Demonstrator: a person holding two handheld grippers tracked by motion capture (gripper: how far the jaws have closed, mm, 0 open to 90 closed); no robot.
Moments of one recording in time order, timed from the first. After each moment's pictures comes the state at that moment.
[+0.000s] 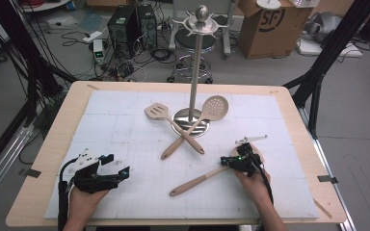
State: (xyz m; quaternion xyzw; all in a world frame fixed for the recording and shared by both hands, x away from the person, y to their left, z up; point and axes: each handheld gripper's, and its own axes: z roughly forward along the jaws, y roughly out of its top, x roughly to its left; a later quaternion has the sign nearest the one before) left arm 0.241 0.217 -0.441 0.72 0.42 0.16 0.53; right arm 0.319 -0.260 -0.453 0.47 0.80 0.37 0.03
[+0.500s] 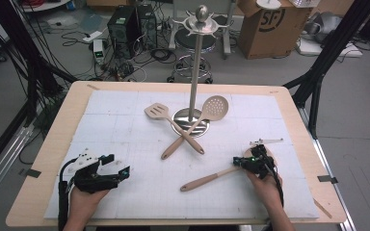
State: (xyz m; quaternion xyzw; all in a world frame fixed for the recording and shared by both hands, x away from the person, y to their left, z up) left arm 0.241 0.216 -0.441 0.72 0.43 0.15 0.53; right arm 0.311 -0.296 -0.453 0.51 0.77 0.37 0.05
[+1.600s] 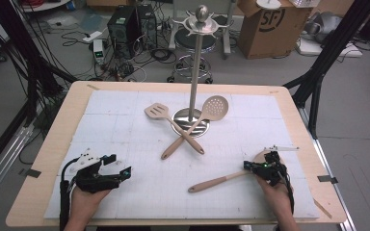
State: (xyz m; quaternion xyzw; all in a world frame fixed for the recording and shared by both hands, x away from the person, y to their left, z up) left arm 0.242 0.213 -0.441 0.72 0.42 0.15 0.53; right arm 0.289 -0.328 -0.455 0.54 0.74 0.39 0.06
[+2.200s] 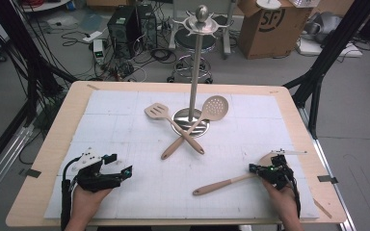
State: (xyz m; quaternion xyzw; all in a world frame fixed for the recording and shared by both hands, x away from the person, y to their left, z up) left arm 0.245 0.211 -0.442 0.72 0.42 0.15 0.53; right arm 0.279 -0.343 -0.455 0.55 0.73 0.40 0.05
